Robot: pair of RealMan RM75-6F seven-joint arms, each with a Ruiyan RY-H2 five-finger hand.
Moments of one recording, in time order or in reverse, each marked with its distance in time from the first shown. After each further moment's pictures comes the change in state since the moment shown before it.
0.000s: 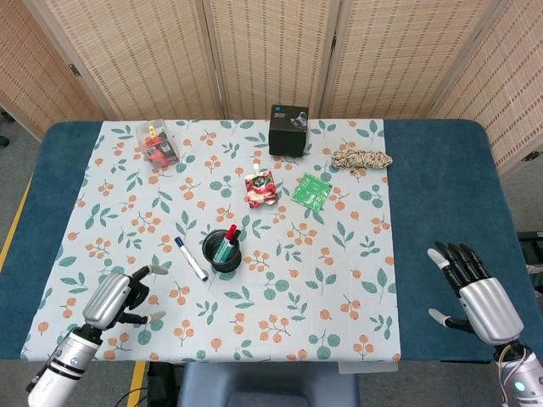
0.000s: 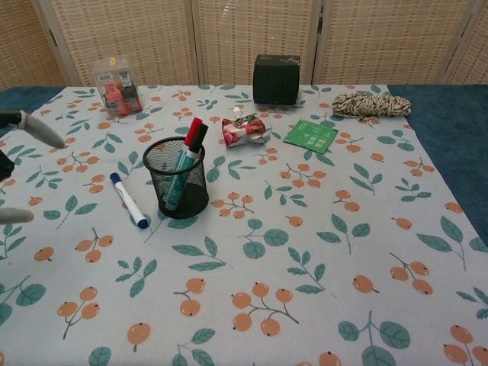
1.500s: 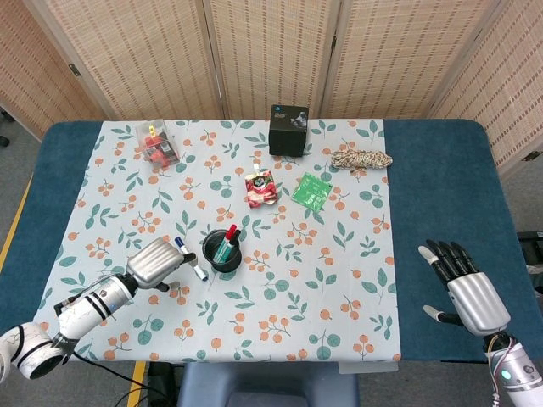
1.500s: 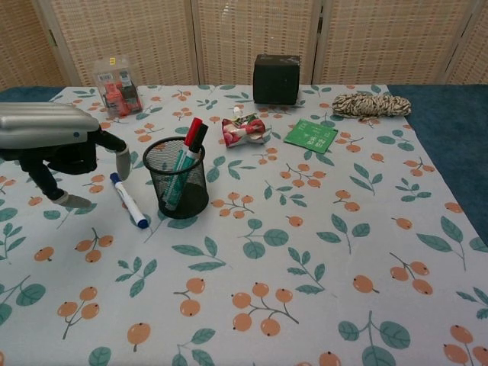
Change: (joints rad) left arm -0.388 0.036 -0.057 0.164 0.037 -0.429 0.275; right arm 0.038 -0.018 0.008 -0.009 0.056 -0.107 -0.062
